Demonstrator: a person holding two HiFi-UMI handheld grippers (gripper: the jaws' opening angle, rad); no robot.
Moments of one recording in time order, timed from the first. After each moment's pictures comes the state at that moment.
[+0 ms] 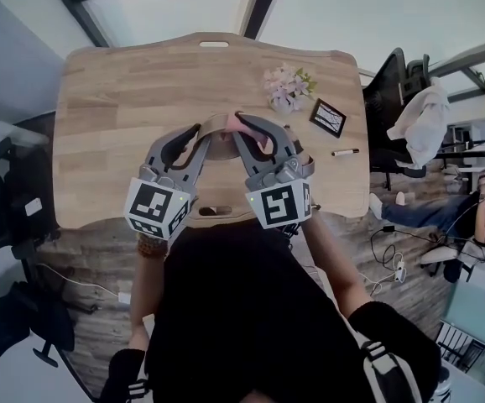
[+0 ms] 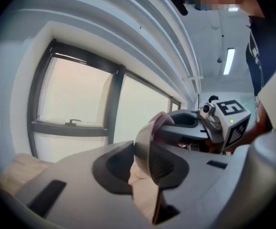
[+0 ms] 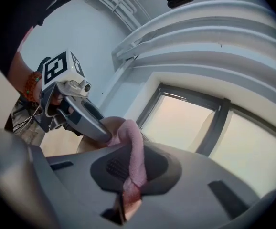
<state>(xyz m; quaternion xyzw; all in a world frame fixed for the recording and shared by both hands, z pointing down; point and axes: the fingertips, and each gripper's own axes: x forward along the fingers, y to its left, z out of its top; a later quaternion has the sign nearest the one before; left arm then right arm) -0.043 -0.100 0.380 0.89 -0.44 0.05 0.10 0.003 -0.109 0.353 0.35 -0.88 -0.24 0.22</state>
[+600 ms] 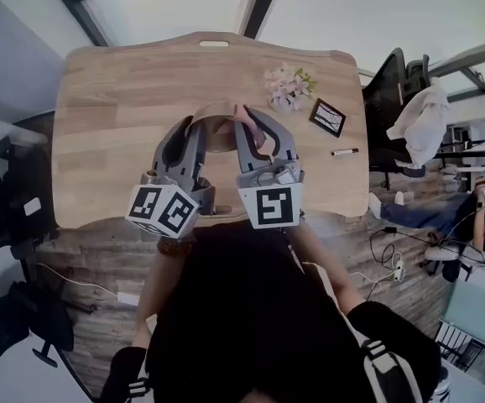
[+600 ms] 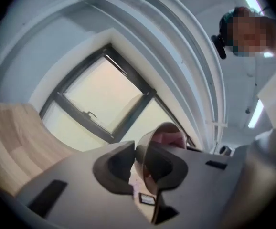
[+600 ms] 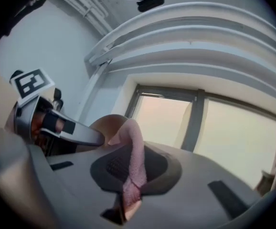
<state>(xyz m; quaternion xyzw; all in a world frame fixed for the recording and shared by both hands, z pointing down) -0.066 -0.113 0.368 0.80 -0.51 -0.19 0.25 0.010 -0.121 0.331 0.46 -0.87 -0.16 0.12</state>
